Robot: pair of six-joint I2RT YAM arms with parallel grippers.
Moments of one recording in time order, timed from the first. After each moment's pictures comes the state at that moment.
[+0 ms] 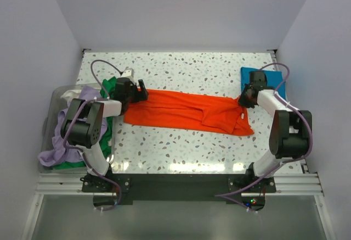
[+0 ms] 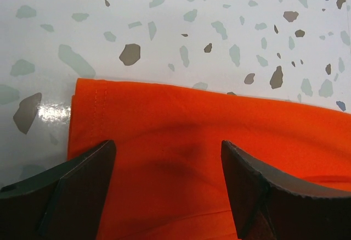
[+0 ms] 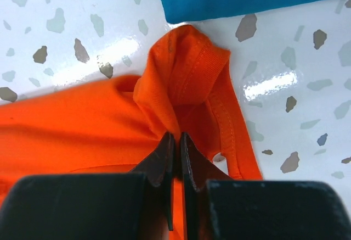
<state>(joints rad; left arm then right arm) -0.19 1.80 0.83 0.38 0.05 -0.36 -0.02 1.65 1.04 -0.42 0.06 0.44</state>
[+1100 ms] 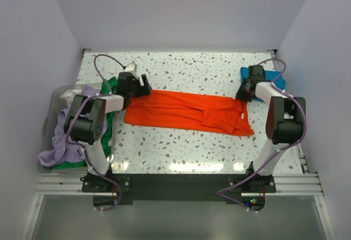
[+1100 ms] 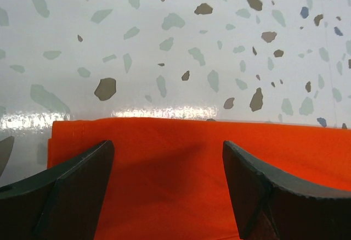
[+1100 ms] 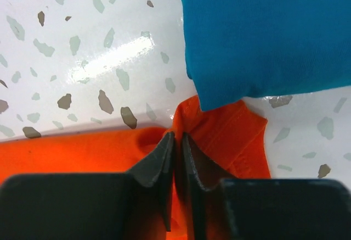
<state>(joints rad) -0.20 1.84 0.94 0.35 0.07 -0.36 -0.05 1.83 1.18 -0.36 -0.02 0.44</state>
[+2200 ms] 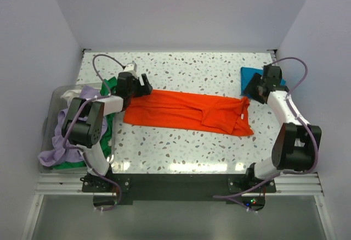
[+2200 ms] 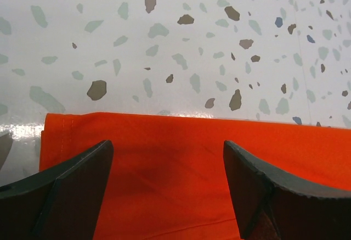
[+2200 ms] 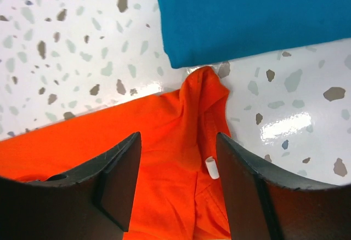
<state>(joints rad) -0.21 1.81 0.92 0.35 0.07 -0.38 -0.11 1.52 1.08 -0.43 0.03 0.45</state>
